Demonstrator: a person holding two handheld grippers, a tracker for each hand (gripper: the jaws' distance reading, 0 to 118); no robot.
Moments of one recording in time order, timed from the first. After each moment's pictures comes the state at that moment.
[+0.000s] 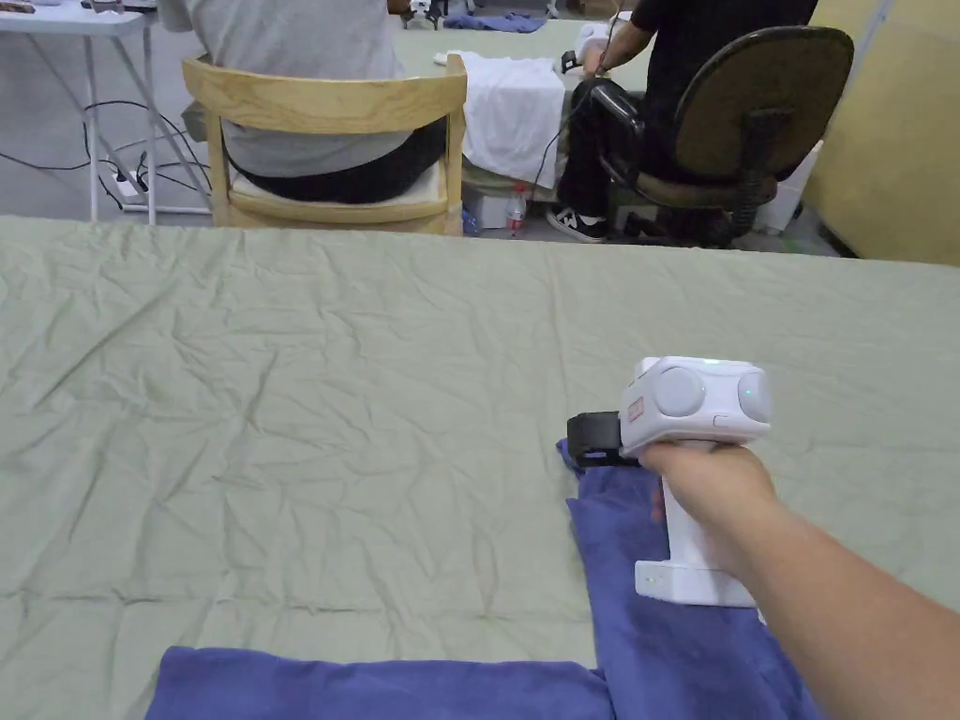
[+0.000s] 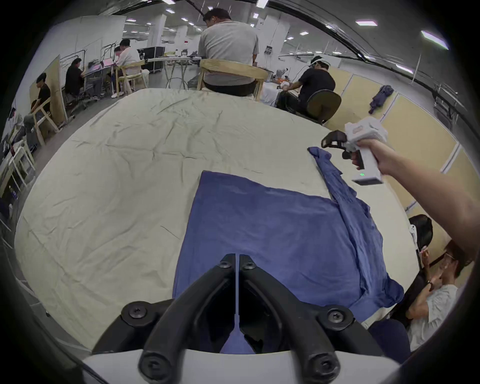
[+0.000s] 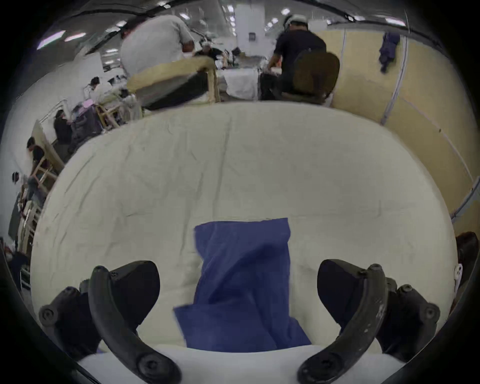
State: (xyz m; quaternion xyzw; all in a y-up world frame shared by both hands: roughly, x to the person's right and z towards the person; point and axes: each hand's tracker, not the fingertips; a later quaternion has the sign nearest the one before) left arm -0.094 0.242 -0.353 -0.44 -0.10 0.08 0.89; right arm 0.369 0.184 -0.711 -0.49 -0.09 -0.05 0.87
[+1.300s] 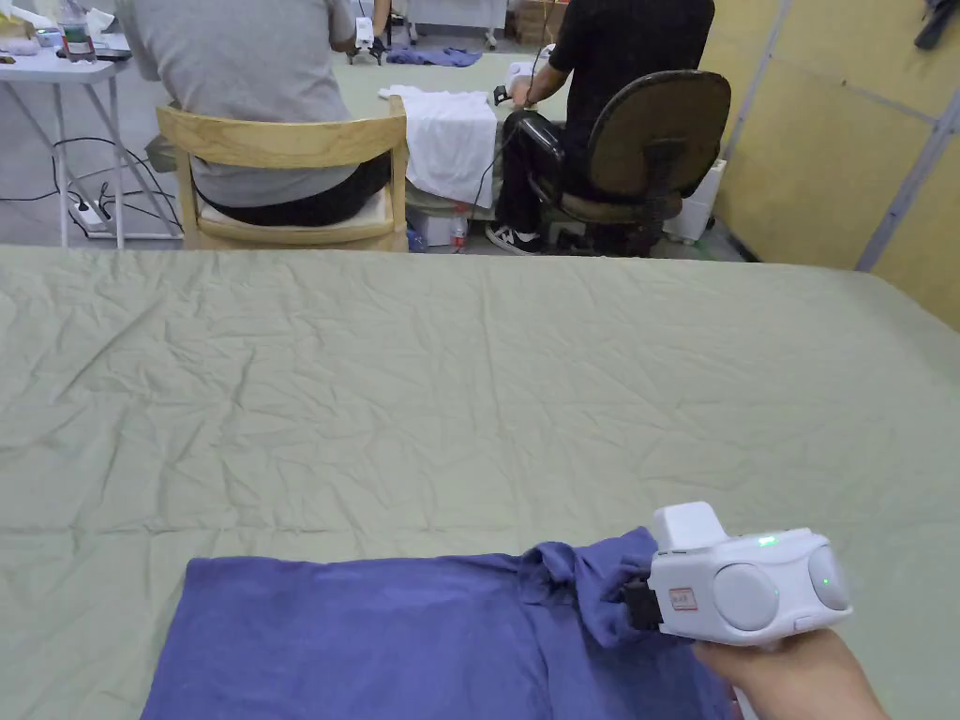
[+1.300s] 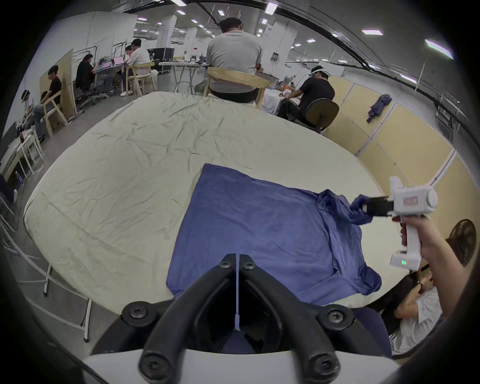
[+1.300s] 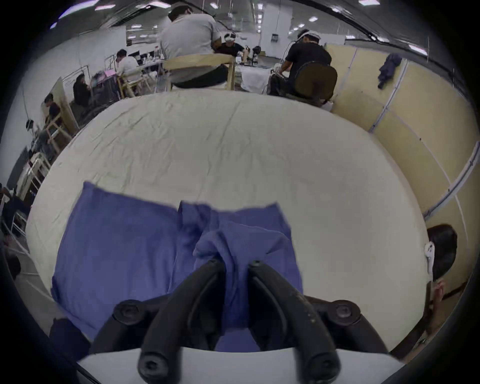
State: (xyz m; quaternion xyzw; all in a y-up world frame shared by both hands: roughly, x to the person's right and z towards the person) left arm -0.085 0.302 -0.244 -0.42 -0.09 0.09 0.90; right arm 0.358 0.250 -0.355 -0.48 -0.04 0.02 0.87
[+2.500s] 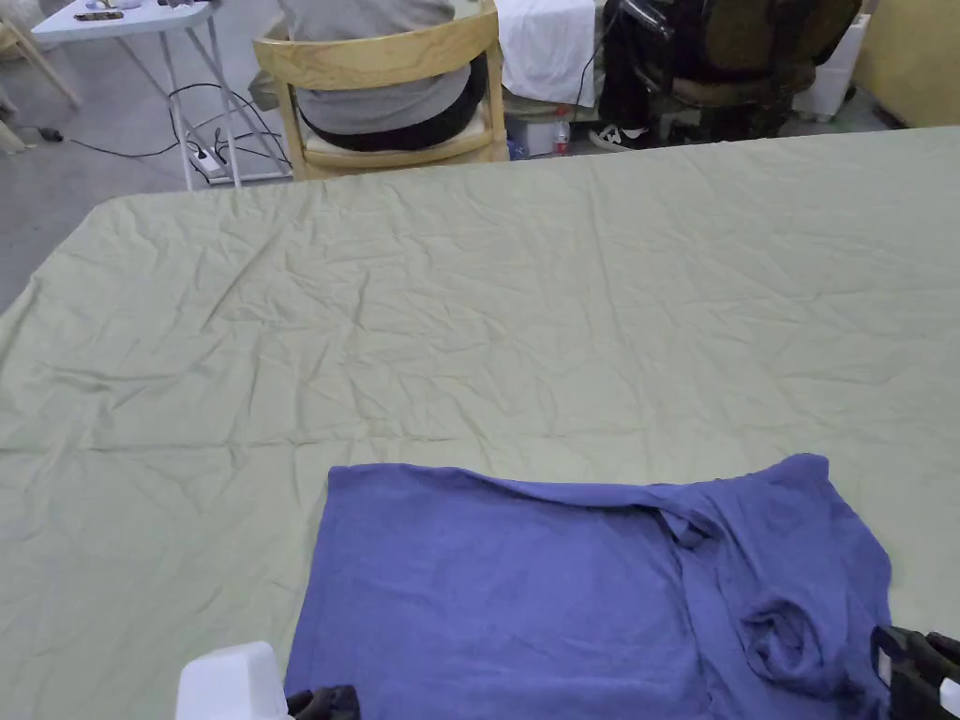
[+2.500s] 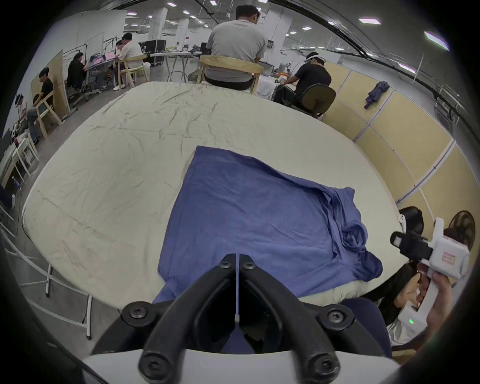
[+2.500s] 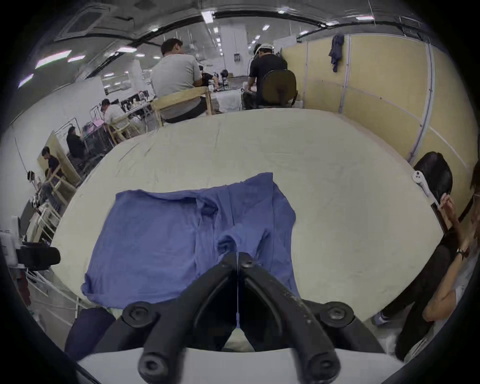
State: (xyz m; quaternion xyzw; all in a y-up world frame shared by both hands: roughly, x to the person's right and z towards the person) left arm -0.077 0.281 -0.261 -0.45 -0.11 0.09 0.88; right arm 0.336 0.275 -0.187 -0.39 -0.08 -0.09 0.91
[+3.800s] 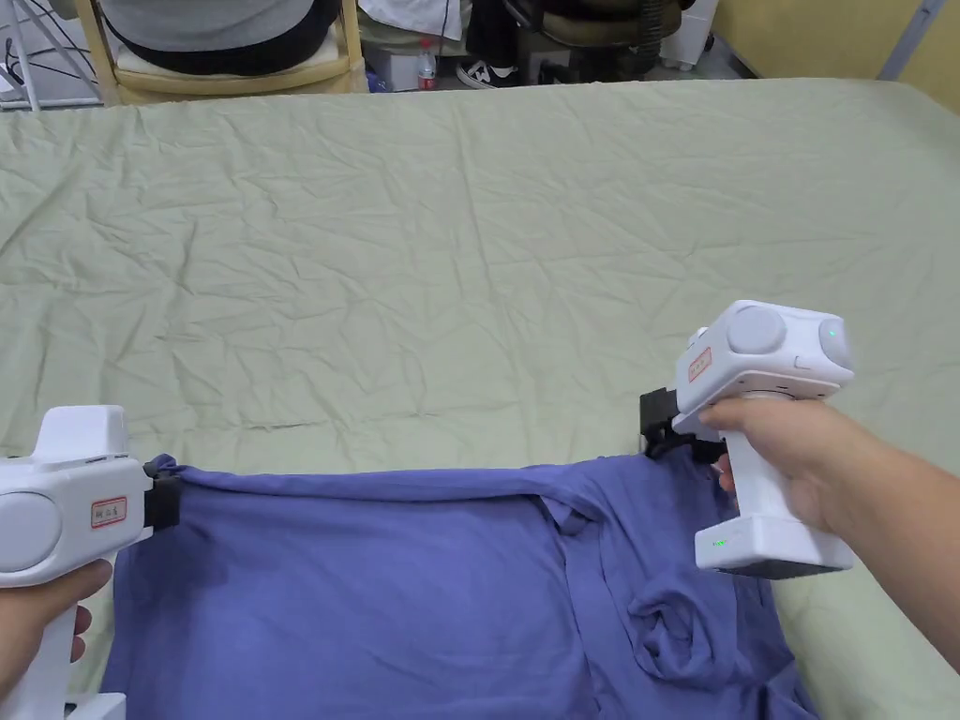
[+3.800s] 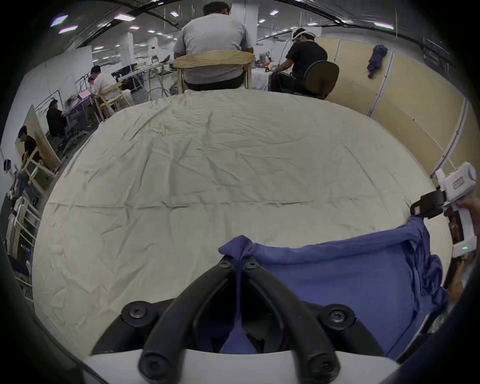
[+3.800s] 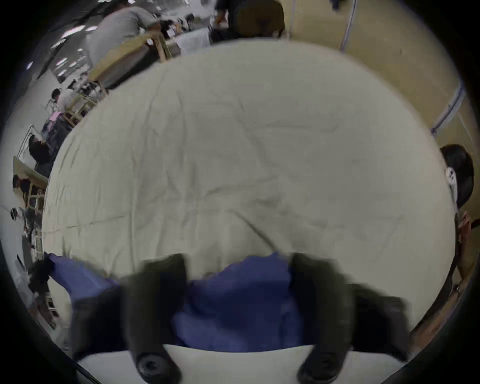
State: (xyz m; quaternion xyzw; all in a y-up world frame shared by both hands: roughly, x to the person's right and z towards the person) left arm -0.064 0.216 -0.495 -0.44 -0.12 -0.05 0.89; right arm 0.427 0.196 -0.479 -0.61 -0.13 -0.17 0.76
